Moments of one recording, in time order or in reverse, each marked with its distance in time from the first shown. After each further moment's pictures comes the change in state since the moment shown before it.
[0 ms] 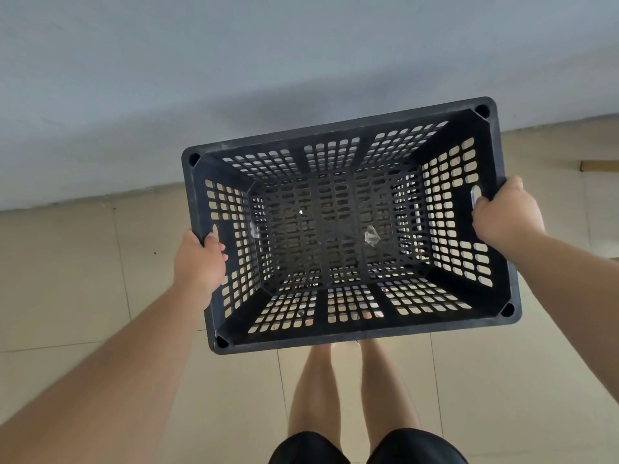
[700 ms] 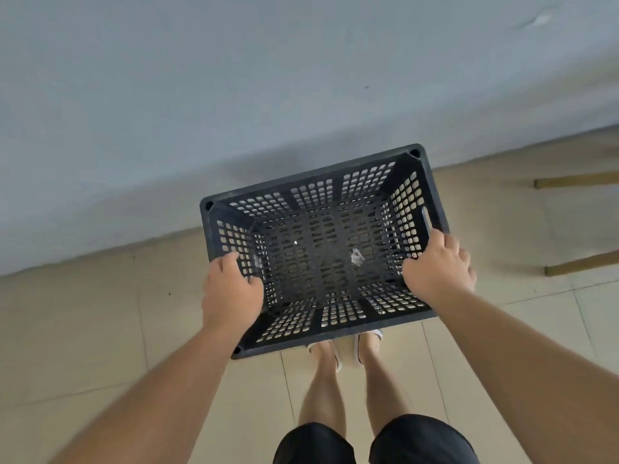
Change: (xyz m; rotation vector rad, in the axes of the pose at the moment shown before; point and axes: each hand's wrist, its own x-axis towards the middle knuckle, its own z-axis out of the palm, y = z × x) left_hand -0.112 0.044 -0.026 0.581 0.004 0.404; right_hand -0.126 0.000 -0.022 -0.136 -0.103 -0.040
